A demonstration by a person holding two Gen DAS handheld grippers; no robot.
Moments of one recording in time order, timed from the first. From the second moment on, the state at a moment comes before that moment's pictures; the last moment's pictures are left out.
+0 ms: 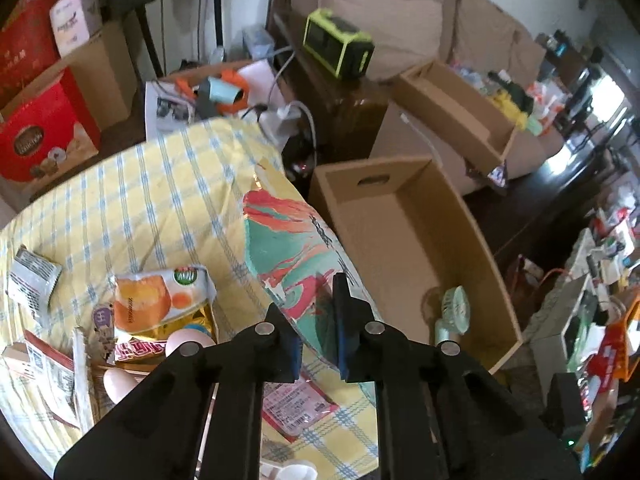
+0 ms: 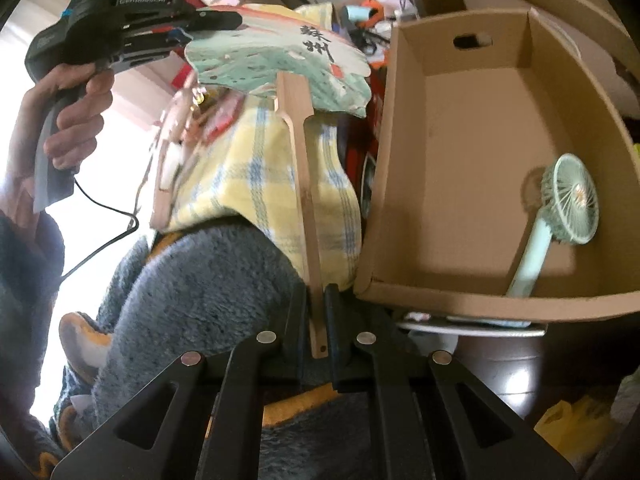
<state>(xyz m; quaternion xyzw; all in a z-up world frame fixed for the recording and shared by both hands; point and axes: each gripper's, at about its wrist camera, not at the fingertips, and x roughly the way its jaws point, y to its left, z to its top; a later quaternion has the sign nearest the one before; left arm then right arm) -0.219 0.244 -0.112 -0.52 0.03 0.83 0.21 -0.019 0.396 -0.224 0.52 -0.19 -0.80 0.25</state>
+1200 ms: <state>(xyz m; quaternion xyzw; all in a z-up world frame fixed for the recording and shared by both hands) -0.209 0.327 -0.089 -0.47 0.05 0.85 0.25 -0.021 0.483 -0.223 0.47 -0.24 -0.83 0.17</state>
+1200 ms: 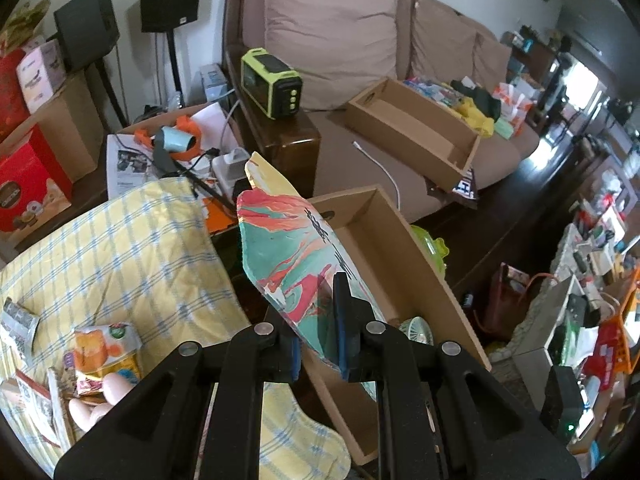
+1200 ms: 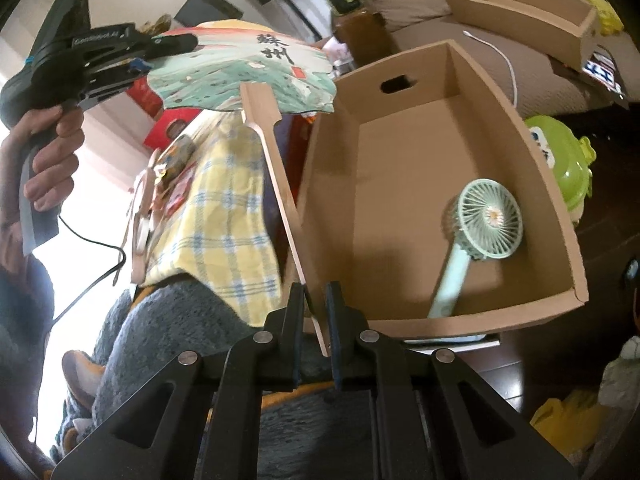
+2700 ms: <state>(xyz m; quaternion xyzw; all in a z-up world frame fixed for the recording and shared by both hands) -0.212 0.377 -0.133 -0.50 0.00 0.82 0.28 -0.054 0.524 -0.283 0.51 -0.30 -0.80 0.08</state>
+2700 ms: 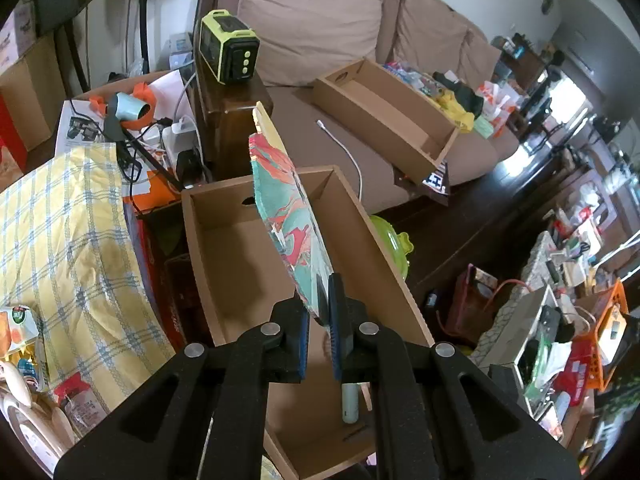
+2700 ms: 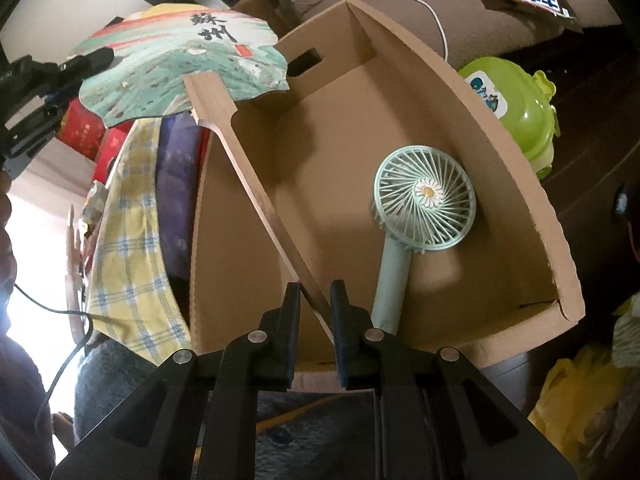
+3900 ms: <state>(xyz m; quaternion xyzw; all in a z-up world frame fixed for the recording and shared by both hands) -0.227 0.409 -0.196 -0.59 0.03 0.77 0.24 -0.052 0.542 -0.283 0.50 -0.32 -0.80 0.05</state>
